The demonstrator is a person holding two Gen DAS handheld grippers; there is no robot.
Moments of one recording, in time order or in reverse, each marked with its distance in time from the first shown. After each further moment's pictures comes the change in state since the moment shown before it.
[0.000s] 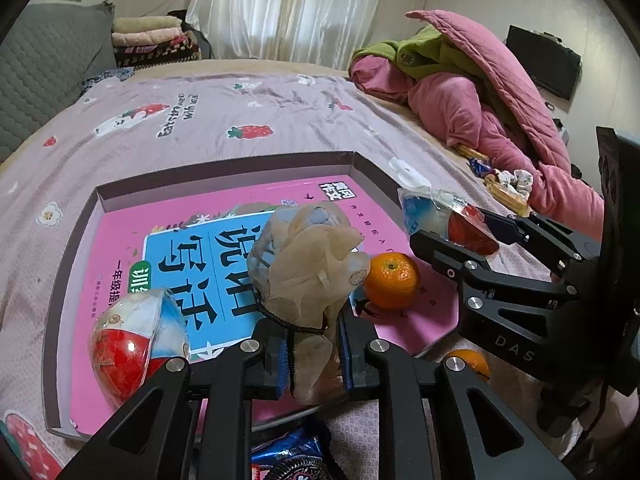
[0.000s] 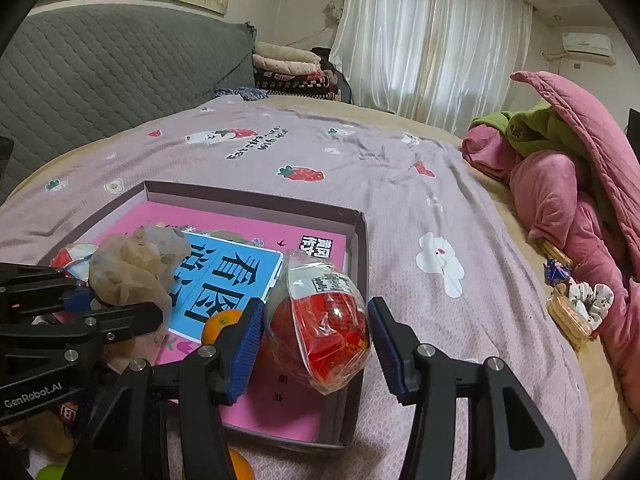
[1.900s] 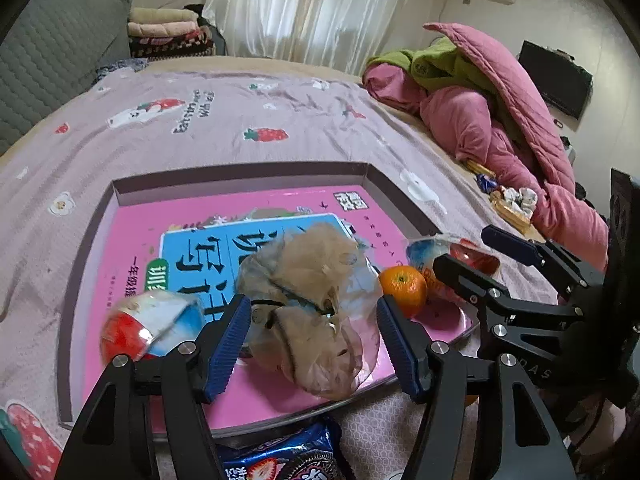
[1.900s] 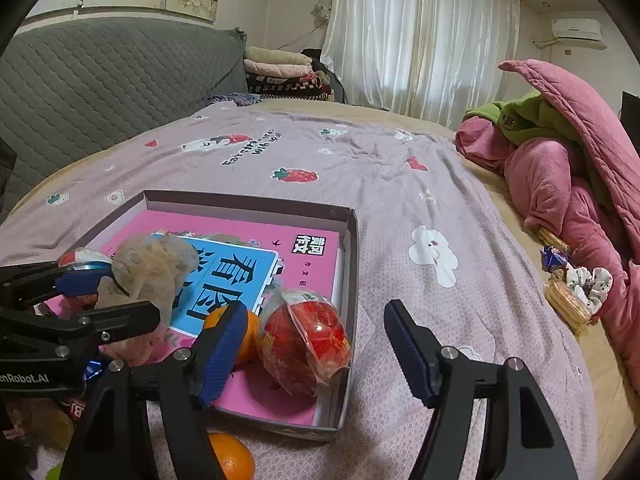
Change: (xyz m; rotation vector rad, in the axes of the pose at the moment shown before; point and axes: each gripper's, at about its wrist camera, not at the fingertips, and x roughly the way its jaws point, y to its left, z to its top) left arm -0.012 0.013 0.006 -0.064 -0.016 0.004; right arm -0.011 -0.009 -0.002 0.054 -0.009 0.006
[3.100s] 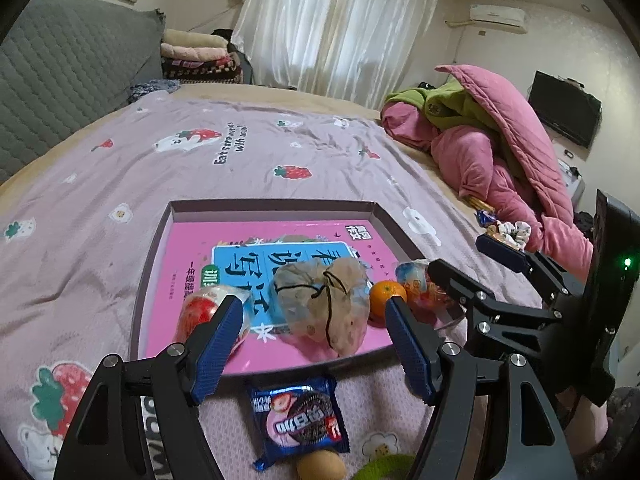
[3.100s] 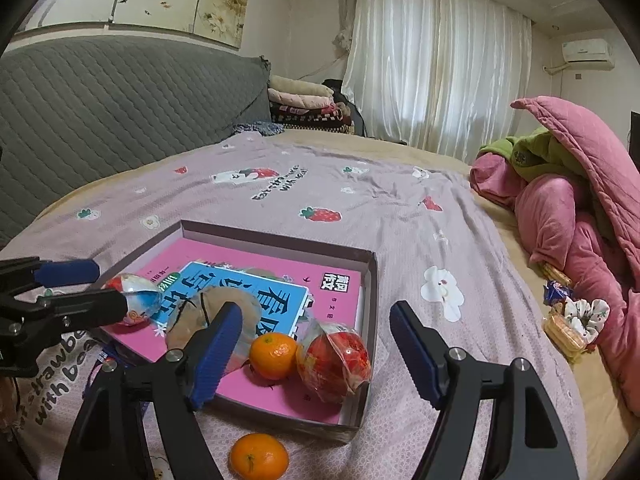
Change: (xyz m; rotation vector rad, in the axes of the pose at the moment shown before) left arm -0.082 -0.004 -0.011 -0.057 -0.110 0.072; right arm -0.046 0.013 0.011 -0.044 -0.122 0.068
